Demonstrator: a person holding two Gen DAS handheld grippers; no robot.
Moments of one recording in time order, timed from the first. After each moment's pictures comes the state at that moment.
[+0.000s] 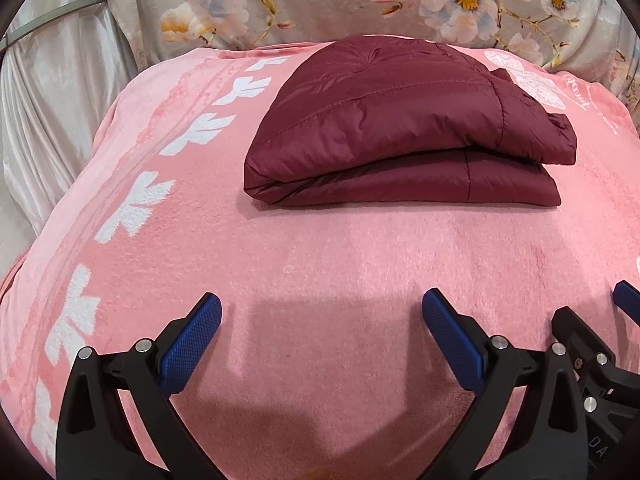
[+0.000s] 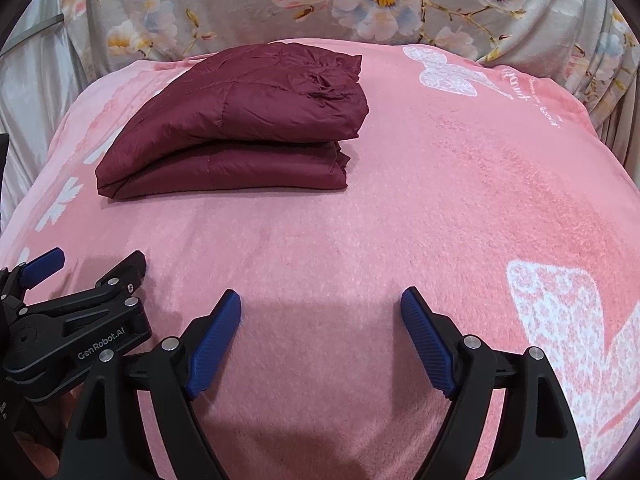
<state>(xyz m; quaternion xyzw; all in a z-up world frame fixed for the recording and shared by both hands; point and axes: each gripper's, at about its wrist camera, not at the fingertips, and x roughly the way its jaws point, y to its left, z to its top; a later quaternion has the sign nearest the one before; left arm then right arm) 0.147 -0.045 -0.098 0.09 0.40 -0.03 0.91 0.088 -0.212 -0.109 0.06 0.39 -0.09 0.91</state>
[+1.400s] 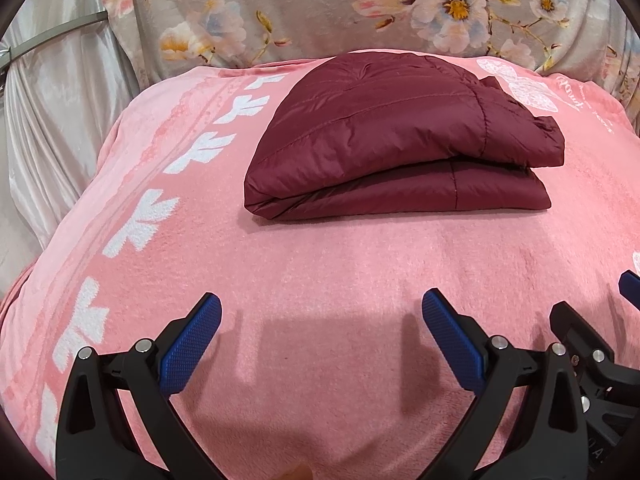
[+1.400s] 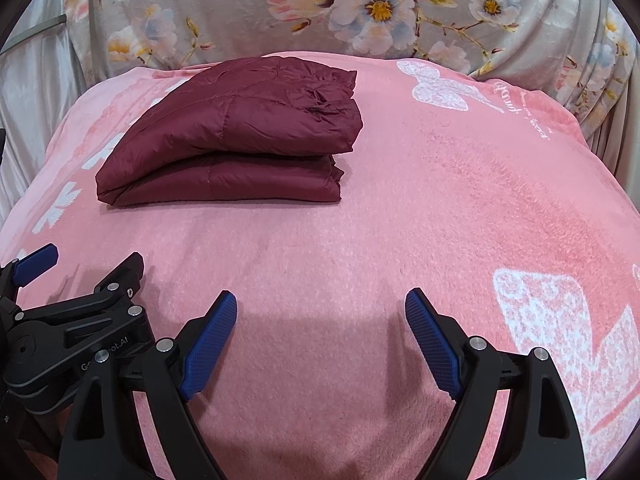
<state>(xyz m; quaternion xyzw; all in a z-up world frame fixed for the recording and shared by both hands) 0.138 -0.052 -0.092 0.10 0.37 -0.03 0.92 0.081 -0.208 -0.103 0.04 0.37 -0.10 0.92</state>
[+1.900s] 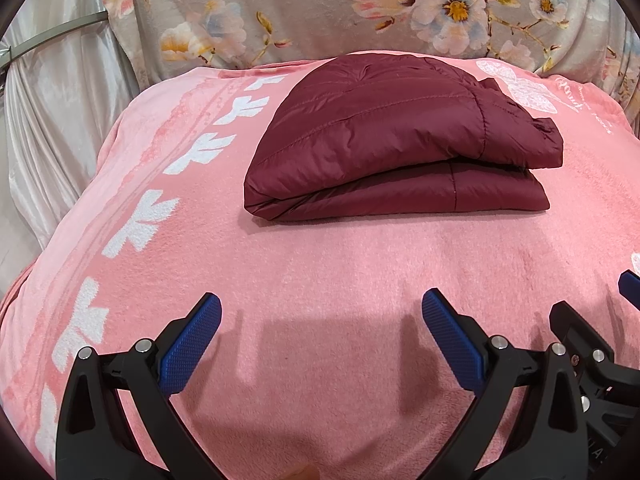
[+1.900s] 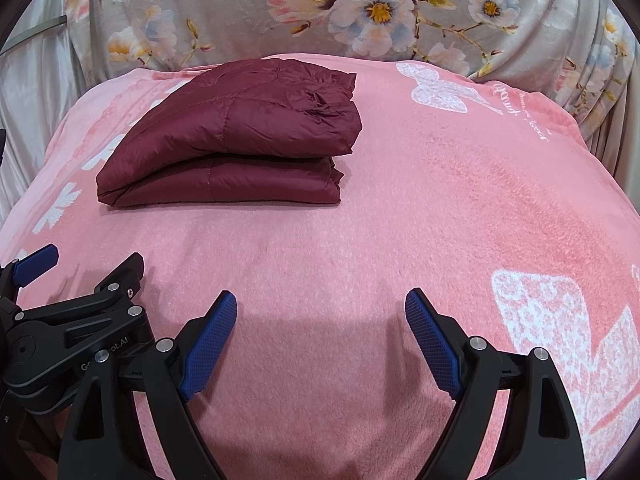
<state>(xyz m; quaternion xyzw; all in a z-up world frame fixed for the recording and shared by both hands) 0.137 -0.052 -0.091 0.10 0.37 -0.03 0.92 0.081 -0.208 -0.102 0.04 0.37 -0.10 0.92</state>
